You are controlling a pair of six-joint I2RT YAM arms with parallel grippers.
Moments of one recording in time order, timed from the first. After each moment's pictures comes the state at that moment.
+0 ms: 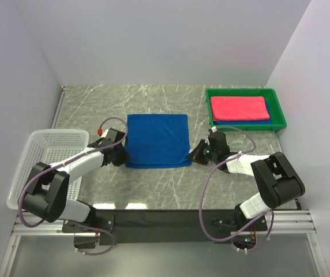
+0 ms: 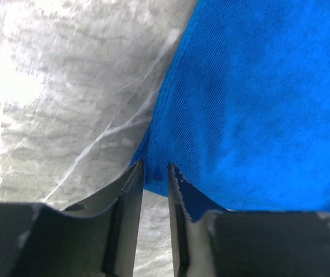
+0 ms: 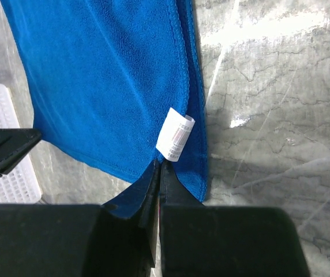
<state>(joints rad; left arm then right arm) -0.41 1.39 0.69 -0.33 -0.12 -0.94 0.37 1.51 0.51 0.28 -0.31 0.85</state>
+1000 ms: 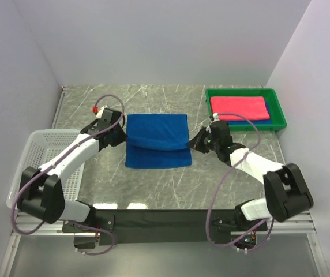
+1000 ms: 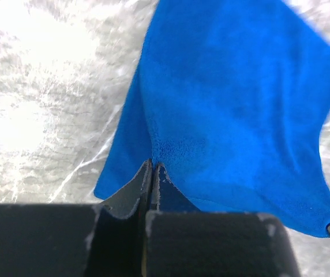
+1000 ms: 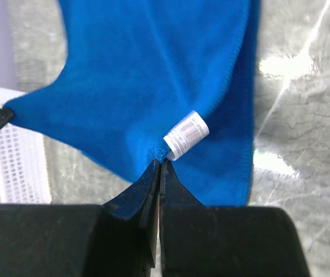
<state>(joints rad) -0.38 1.38 0.99 -0.50 -0.19 -0.86 0.38 1.40 0.66 0.11 -0.28 0.78</state>
